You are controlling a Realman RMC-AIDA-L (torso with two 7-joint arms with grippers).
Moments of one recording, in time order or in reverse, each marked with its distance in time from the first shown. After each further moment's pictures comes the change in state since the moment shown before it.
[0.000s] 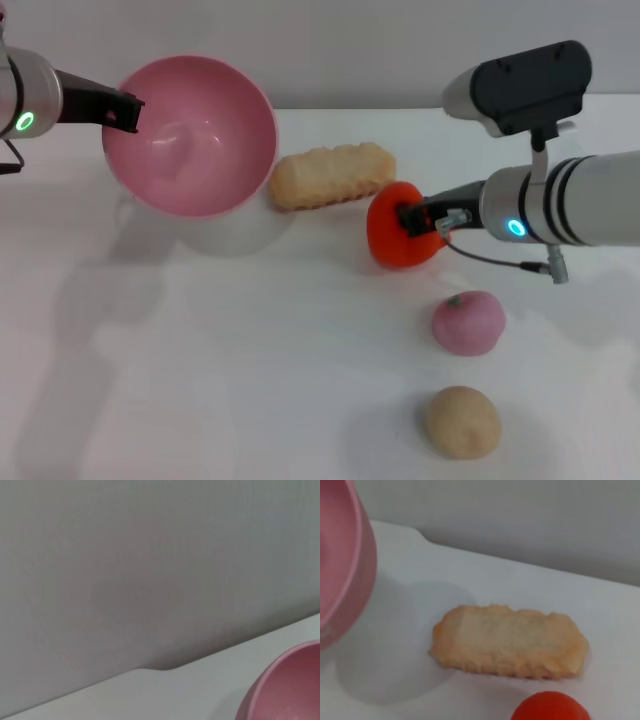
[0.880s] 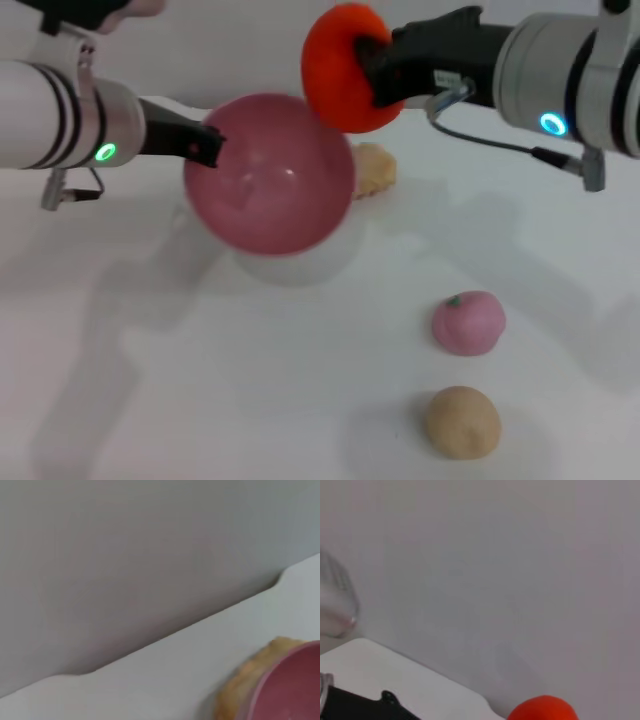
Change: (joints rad) left arm -0.015 -0.003 0.128 -0.029 -0.094 0.026 -0.001; right arm -0.143 0.002 -0.037 -0.667 -0.159 0.143 0.006
